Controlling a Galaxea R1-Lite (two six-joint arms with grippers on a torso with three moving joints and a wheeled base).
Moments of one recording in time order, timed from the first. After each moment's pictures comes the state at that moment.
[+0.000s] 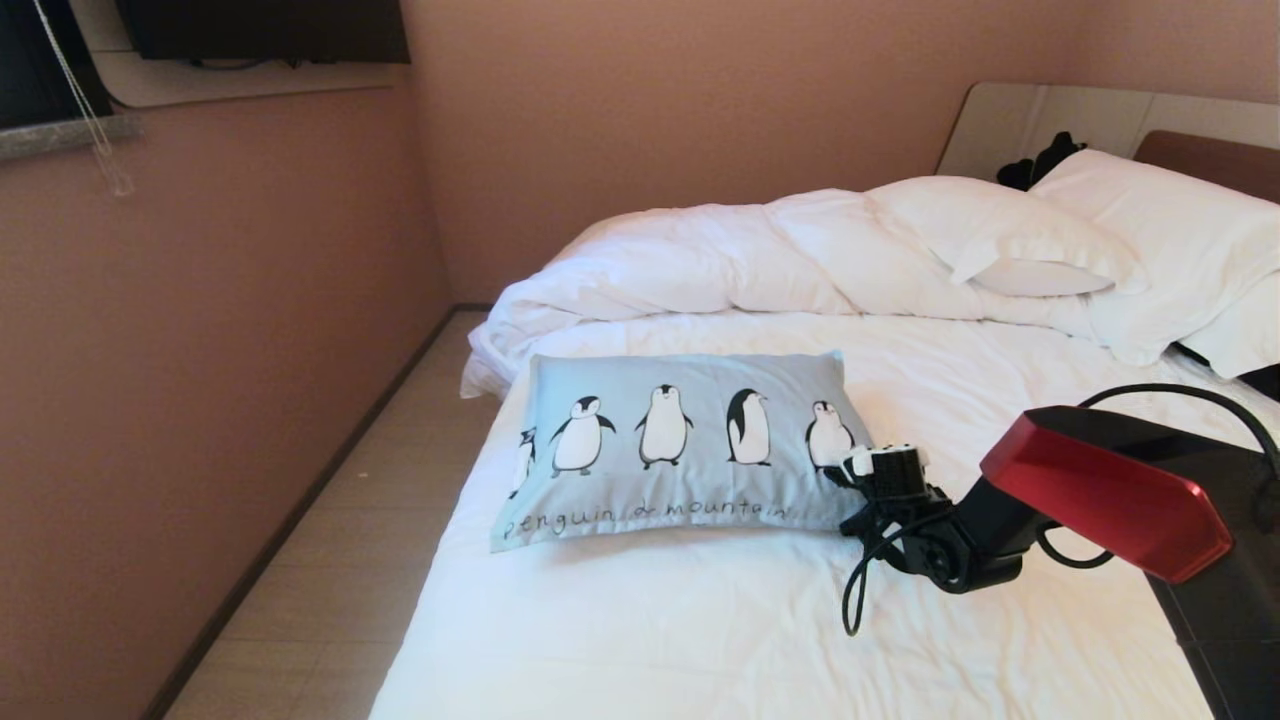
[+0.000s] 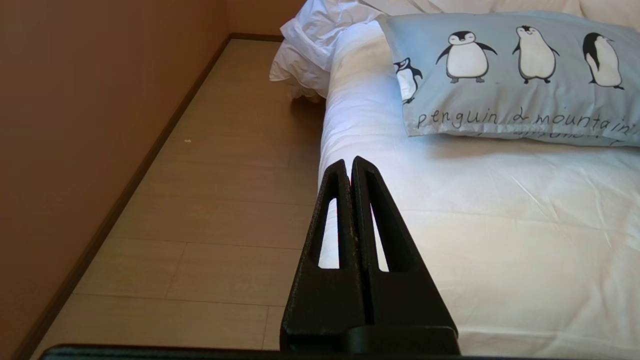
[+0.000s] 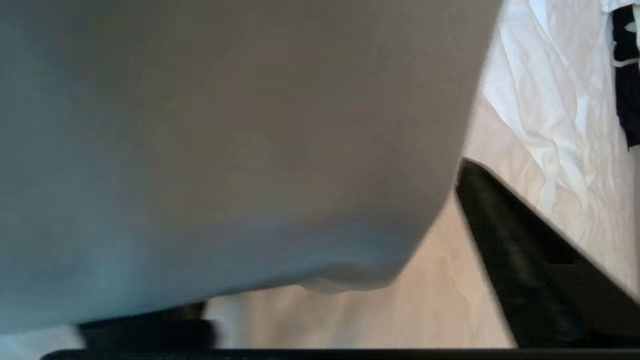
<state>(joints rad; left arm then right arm) 0.00 0.00 0.00 -0.01 0.01 -0.07 0.22 2.51 -1.17 -0.71 -0.61 -0.44</state>
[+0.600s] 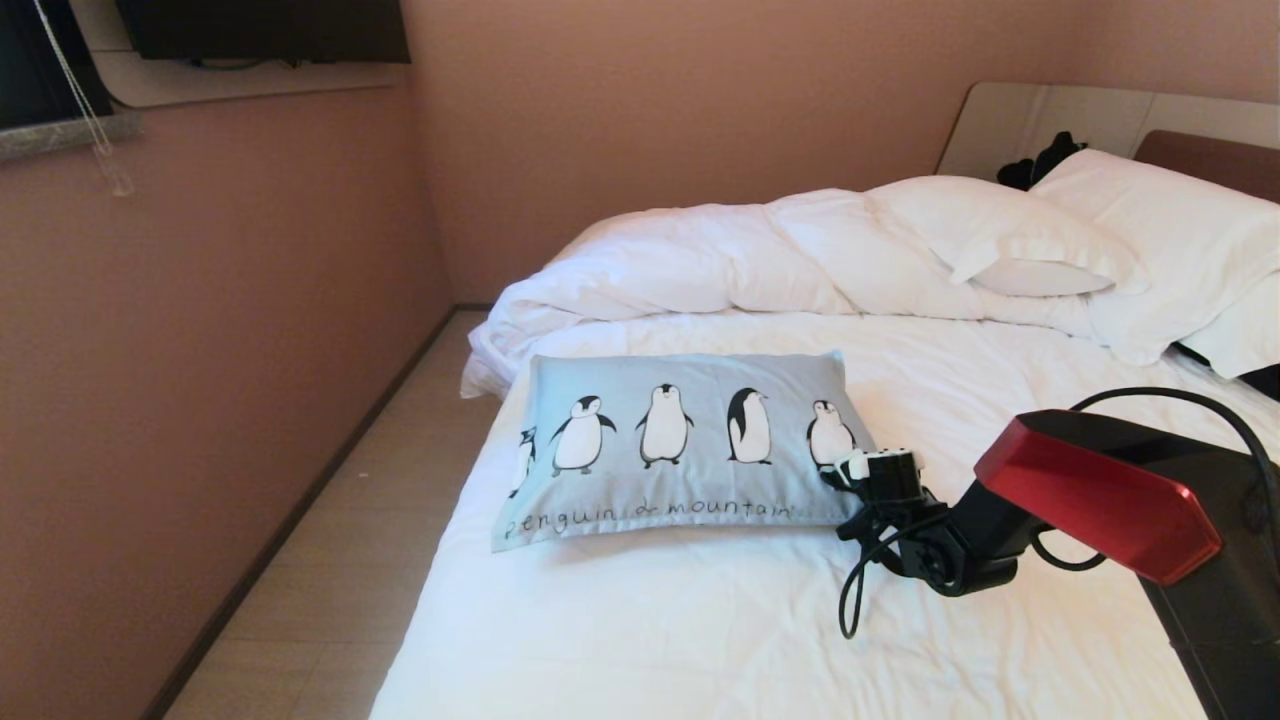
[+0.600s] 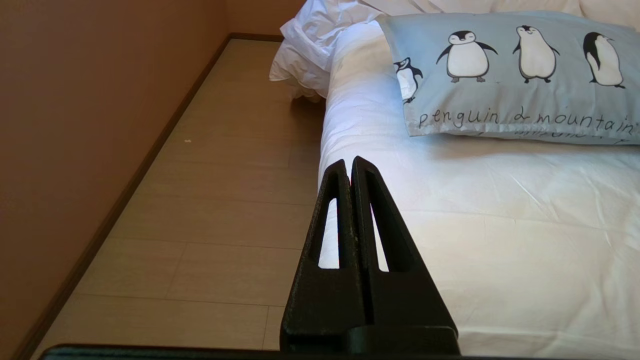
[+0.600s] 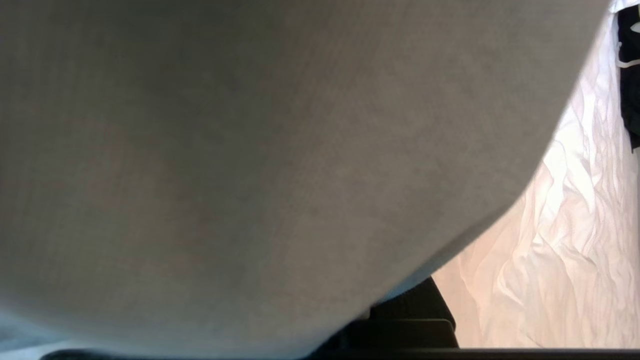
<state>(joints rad) 0.00 0.00 0.00 -0.01 0.01 -0.07 0.22 2.52 -1.17 -0.71 -0.61 -0.44</state>
